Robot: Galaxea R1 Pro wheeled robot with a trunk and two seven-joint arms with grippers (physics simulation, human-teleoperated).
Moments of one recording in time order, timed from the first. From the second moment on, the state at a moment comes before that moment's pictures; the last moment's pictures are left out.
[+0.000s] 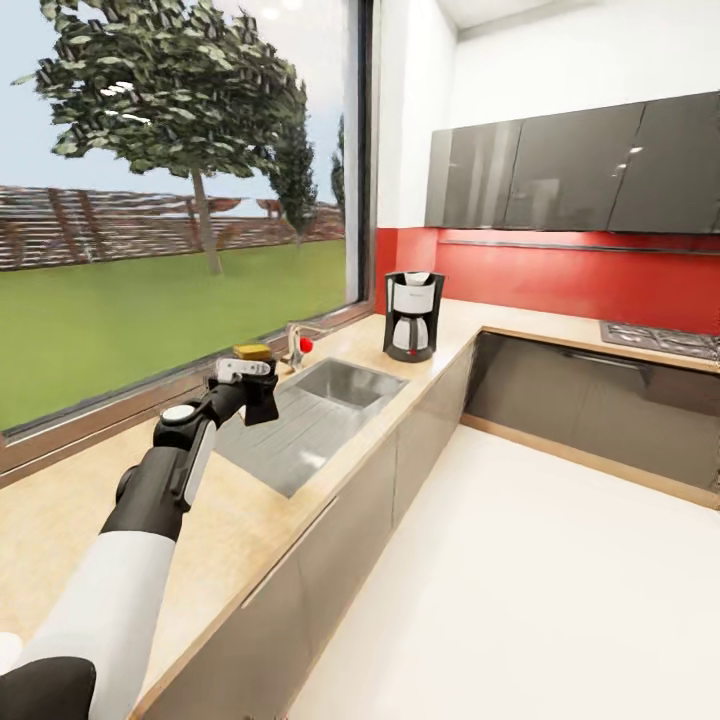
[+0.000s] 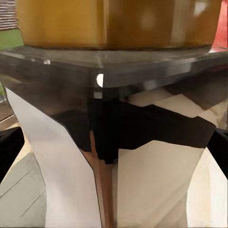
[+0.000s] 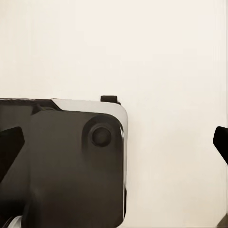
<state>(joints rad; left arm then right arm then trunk) -0.86 0.01 0.04 -1.14 -0.07 0.41 -0.22 -0.15 -0.05 0.75 -0.05 -0.73 -0.19 -0.01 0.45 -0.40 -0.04</state>
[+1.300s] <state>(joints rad) -0.75 -0.02 -0.05 -1.12 -0.07 0.27 -0.23 -0.15 -0.05 0.75 -0.05 -0.73 -0.19 -0.01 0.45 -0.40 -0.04</state>
